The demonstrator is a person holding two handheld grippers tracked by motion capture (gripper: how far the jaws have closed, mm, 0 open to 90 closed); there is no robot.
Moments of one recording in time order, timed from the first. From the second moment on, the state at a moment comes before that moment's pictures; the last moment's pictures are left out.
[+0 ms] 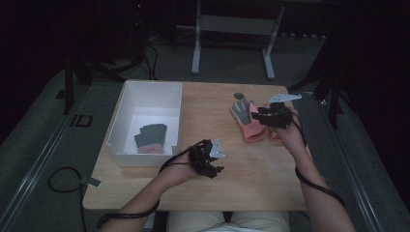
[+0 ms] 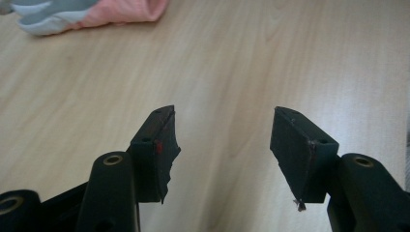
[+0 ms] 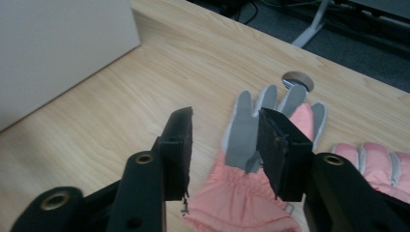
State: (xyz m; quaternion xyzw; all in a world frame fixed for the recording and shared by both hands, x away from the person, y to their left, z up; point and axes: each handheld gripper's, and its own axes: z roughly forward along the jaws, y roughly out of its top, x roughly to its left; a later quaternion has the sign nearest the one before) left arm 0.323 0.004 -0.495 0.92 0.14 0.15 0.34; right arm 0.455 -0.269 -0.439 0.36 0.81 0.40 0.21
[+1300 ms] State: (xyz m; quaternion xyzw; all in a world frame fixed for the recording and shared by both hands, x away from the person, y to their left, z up) left arm 0.274 0.020 -0.568 0.85 0.23 0.16 0.45; right arm 0.543 -0.243 -0.532 0.42 0.85 0.28 0.16
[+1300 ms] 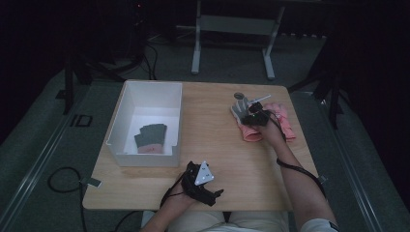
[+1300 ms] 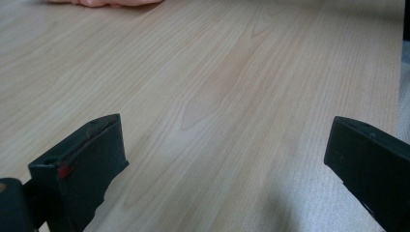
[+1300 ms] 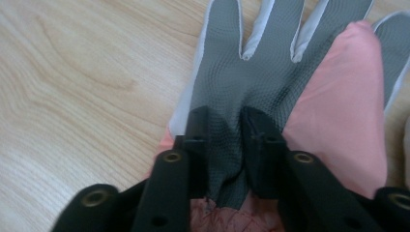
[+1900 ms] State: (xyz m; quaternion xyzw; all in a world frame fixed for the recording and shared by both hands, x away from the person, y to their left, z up) left arm 0.276 0.021 -0.571 0.85 0.23 0.17 0.45; right arm 0.473 -0.237 -0.483 0.48 0.79 0.35 0.18
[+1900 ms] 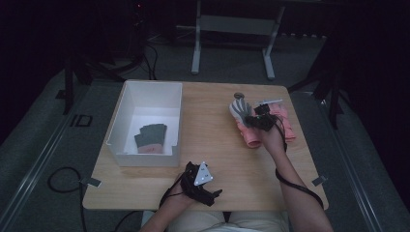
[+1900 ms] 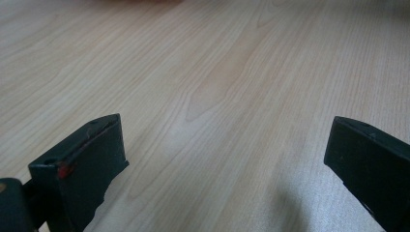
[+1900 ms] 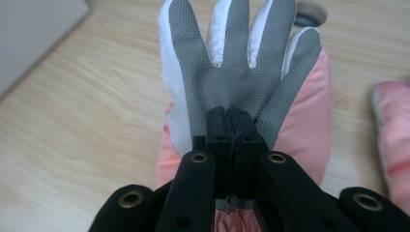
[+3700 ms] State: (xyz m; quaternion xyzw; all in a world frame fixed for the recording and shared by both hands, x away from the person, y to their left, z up) left arm 0.281 0.026 -0.568 0.83 0.24 0.17 0.47; right arm 0.397 -0.275 -0.476 0.56 0.70 0.39 0.22
